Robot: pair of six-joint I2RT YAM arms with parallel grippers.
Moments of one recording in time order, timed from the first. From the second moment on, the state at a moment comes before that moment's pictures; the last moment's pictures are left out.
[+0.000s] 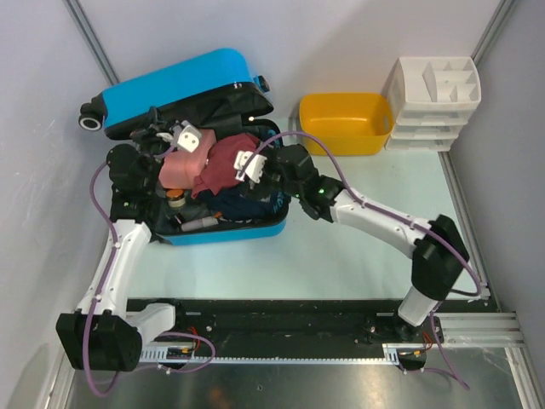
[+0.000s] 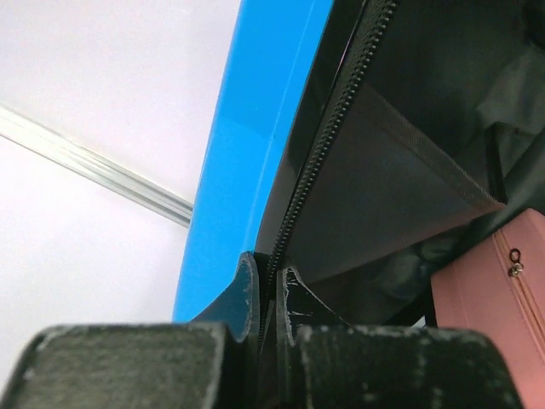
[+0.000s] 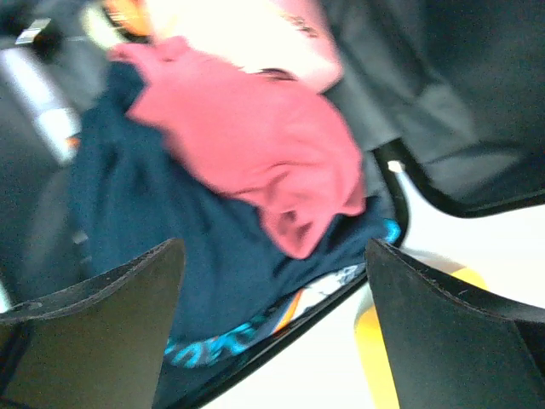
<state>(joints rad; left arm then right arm) -0.03 1.08 0.99 0.30 0.17 1.01 0.87 1.71 1.41 0.07 -0.02 -0.67</state>
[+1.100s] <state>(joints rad) -0.05 1.28 1.33 0.10 -0.10 1.08 0.93 1.89 1.44 -0.45 -0.23 -0.89</state>
